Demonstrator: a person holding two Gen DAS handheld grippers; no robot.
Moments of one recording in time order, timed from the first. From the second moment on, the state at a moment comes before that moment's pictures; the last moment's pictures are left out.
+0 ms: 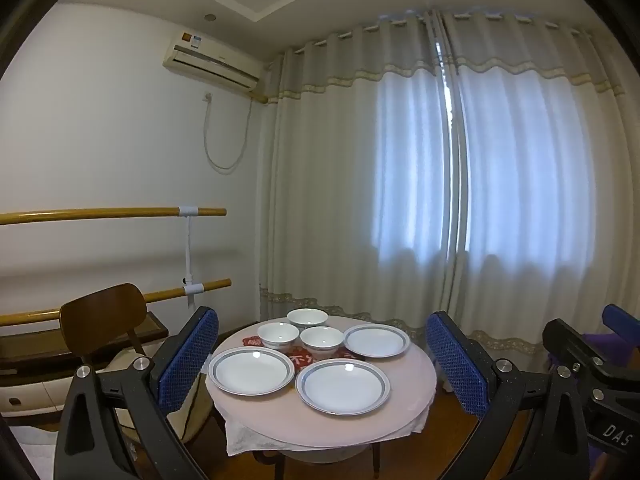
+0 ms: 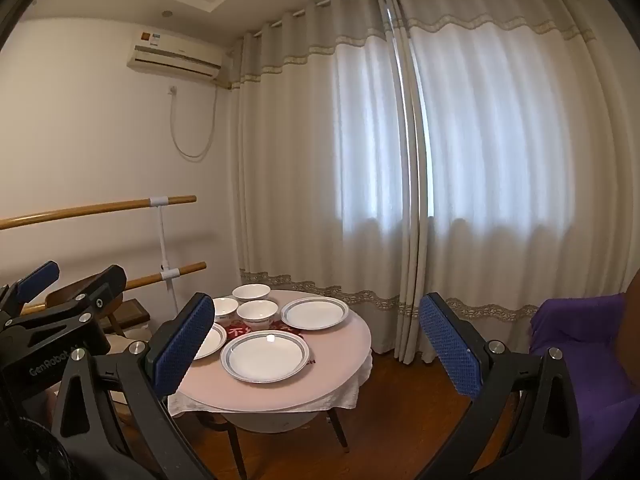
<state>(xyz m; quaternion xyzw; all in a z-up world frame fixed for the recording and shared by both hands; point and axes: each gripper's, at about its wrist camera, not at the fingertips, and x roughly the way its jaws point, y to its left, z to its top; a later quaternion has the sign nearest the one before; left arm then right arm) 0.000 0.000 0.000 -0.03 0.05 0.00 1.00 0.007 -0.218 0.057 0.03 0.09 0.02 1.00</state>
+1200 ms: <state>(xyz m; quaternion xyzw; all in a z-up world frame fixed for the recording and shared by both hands) -0.002 0.000 0.000 -0.02 0.05 0.00 1.00 0.009 -0.220 0.055 0.03 0.09 0.02 1.00</state>
